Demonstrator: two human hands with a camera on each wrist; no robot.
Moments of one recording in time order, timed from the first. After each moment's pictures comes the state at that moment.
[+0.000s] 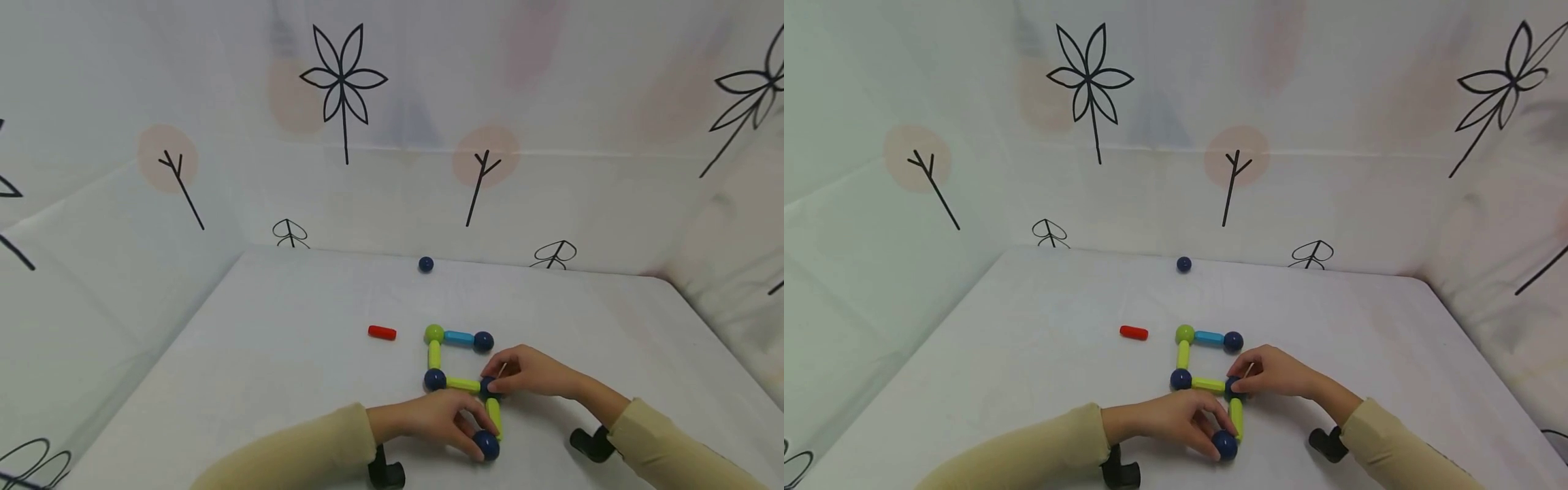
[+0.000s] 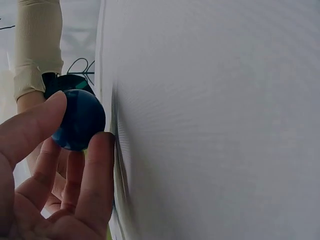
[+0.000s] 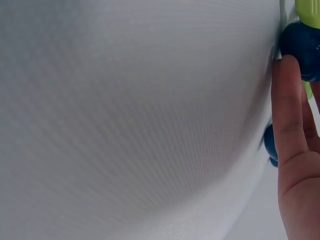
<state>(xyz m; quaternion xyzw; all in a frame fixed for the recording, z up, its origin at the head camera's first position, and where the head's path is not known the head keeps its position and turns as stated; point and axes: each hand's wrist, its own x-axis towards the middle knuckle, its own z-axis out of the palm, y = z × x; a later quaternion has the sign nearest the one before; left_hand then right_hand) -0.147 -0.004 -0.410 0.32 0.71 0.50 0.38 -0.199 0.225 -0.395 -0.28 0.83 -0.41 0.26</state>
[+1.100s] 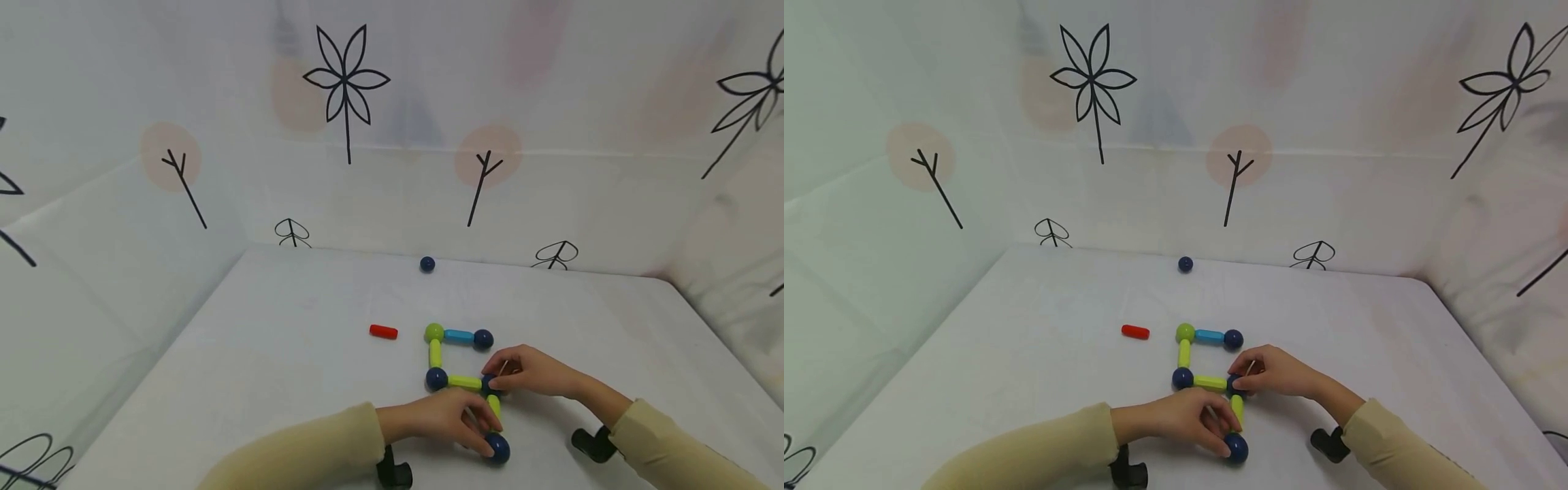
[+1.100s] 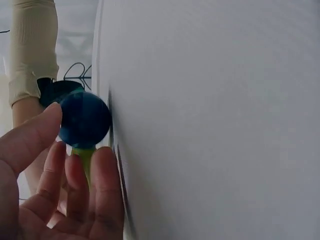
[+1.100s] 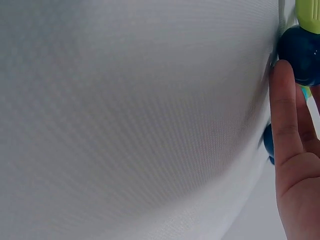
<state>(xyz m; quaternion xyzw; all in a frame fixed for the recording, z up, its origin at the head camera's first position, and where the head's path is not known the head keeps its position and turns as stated) -0.144 0.002 -0.406 0.30 0.72 0.51 0.37 -0.199 0.227 -0.396 -0.29 0.83 -0.40 0.25</state>
